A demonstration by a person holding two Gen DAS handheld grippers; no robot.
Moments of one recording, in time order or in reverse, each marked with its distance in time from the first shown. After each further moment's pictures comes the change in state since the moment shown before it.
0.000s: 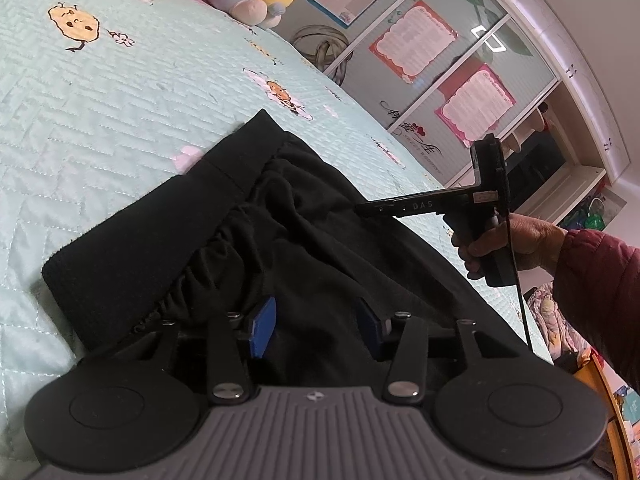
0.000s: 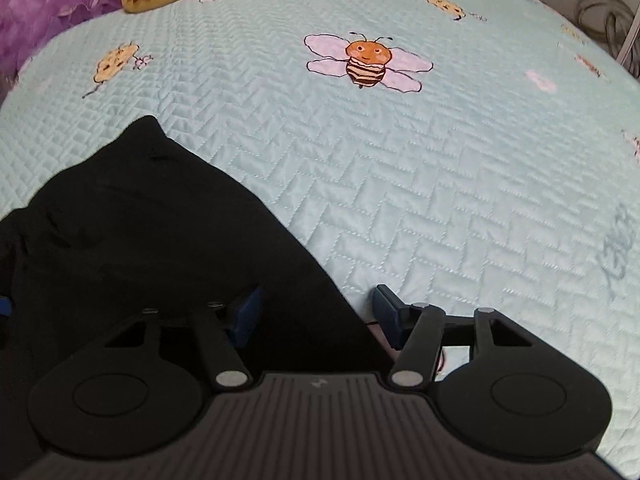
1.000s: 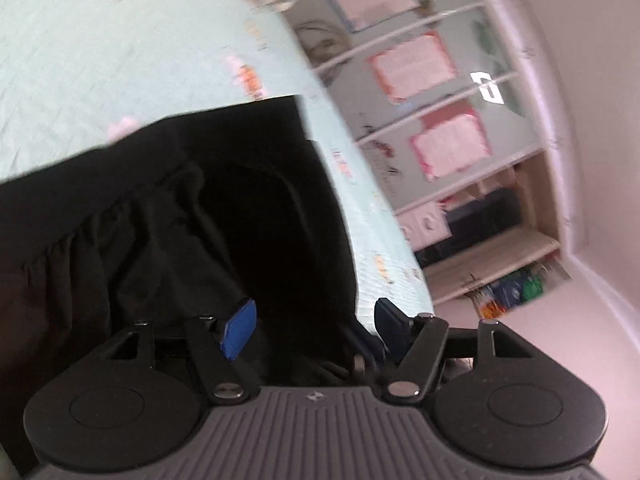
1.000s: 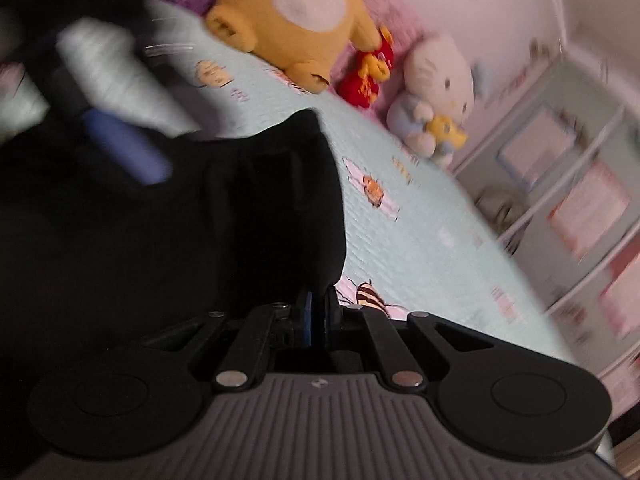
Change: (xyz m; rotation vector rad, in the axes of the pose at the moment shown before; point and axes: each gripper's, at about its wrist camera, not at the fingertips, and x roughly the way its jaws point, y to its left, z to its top) left arm 0.001 -0.030 0.020 -0.299 0.016 -0.155; right arm -0.087 0.228 -0.168 -0.486 -0.361 -0.568
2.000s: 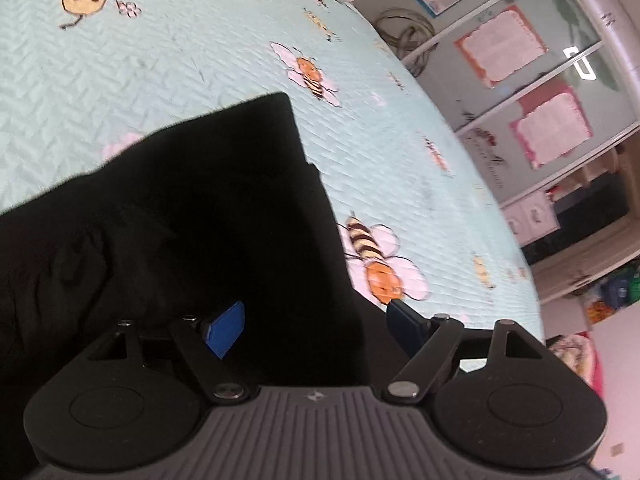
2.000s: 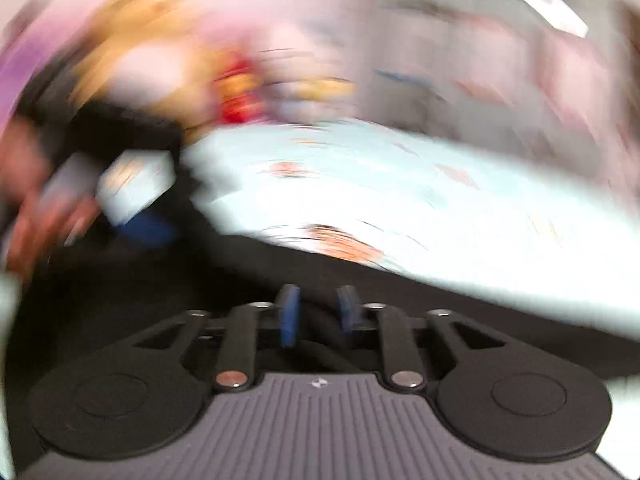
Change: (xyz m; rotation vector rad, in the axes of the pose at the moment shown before) left arm 0.053 -0.056 0.026 0.059 0.010 0.379; right arm -0.080 -0.099 -0.099 0.989 0.016 -0.092
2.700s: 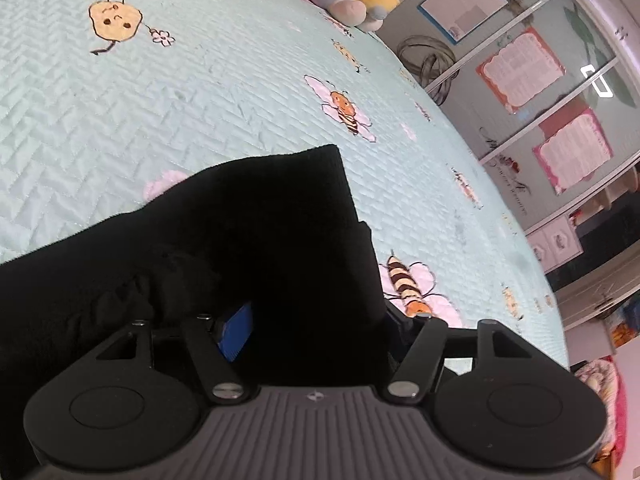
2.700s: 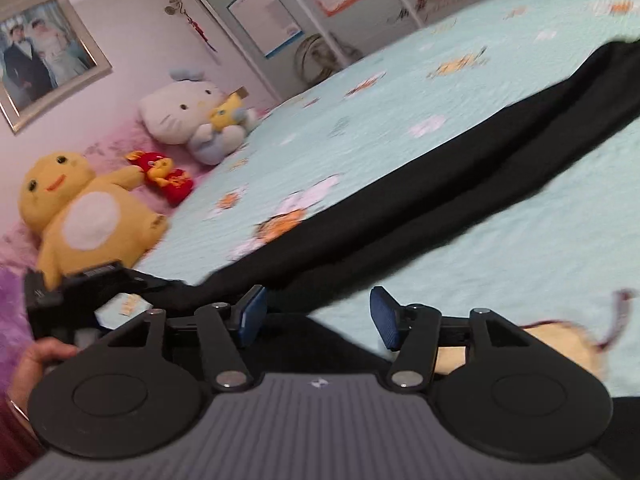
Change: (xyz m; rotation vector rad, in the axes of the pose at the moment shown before) left arm -0.002 0.015 0.007 -0.021 -0.087 0.052; right arm -0.012 -0.078 -0.041 0.589 0.057 0.156
